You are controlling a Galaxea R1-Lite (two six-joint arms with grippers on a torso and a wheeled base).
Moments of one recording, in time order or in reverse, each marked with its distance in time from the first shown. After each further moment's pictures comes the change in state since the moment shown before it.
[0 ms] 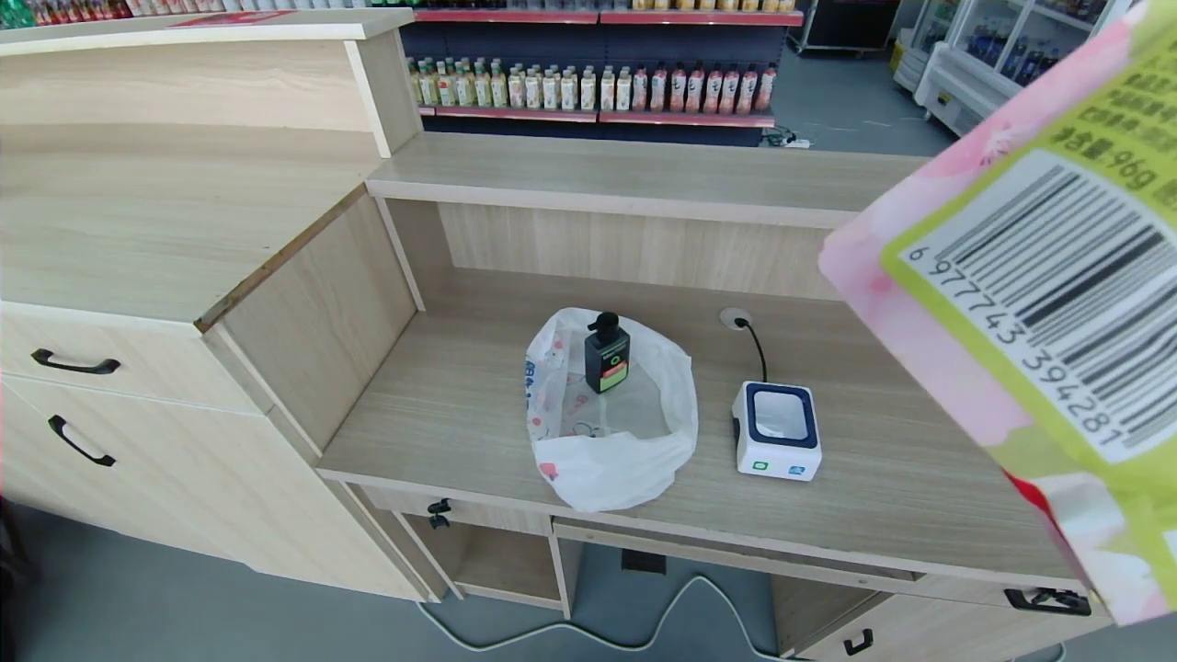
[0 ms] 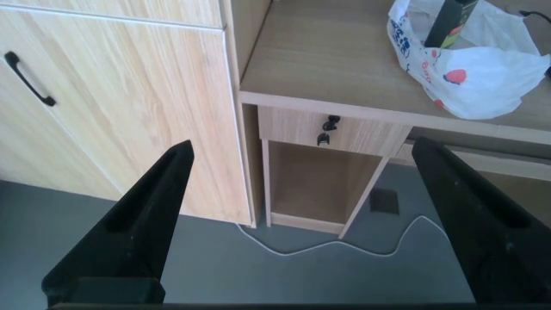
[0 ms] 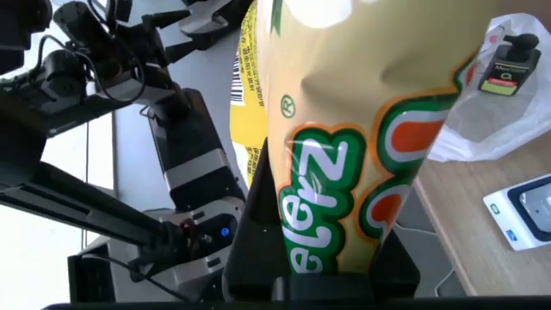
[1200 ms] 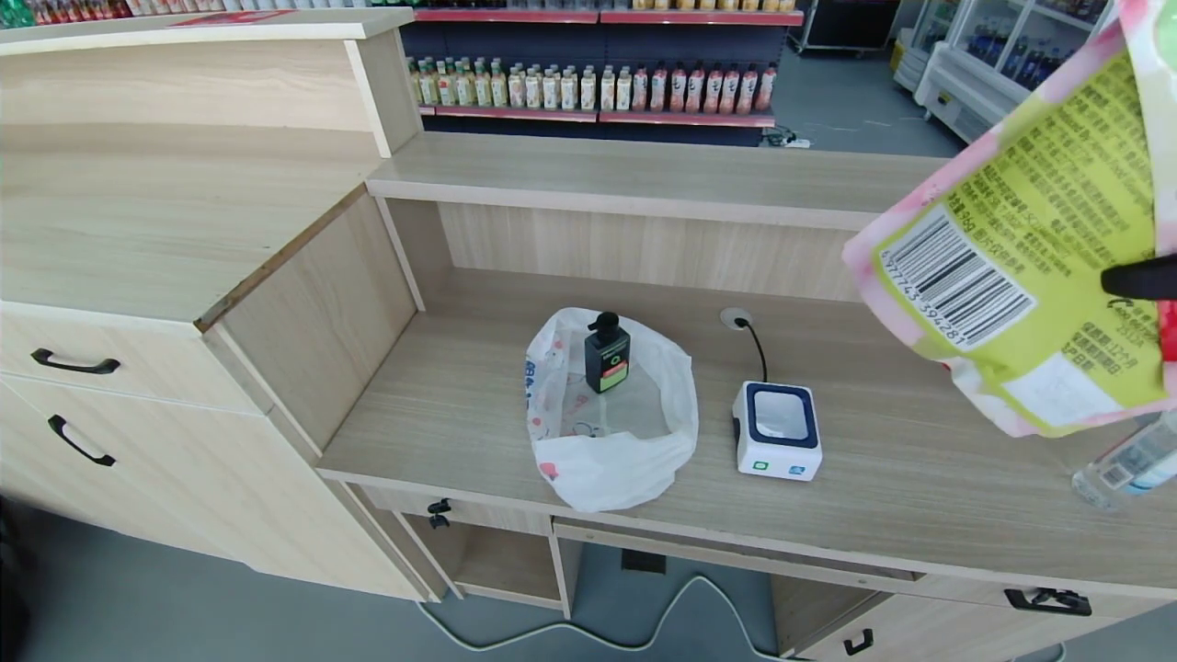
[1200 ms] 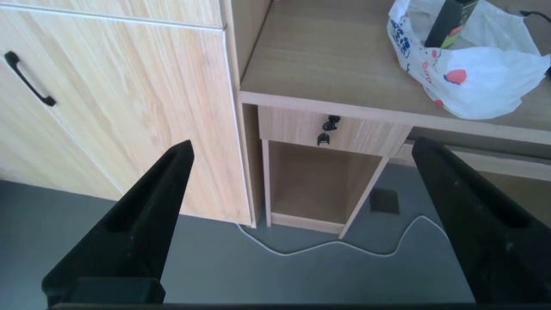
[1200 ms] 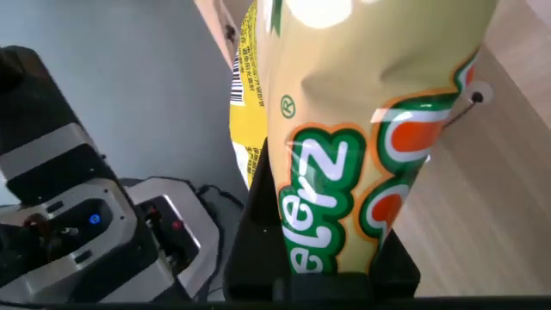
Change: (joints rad) left arm 0.000 0.000 0.000 0.000 0.000 0.000; right arm -0.334 0.046 0.021 0.015 -0.121 -0.311
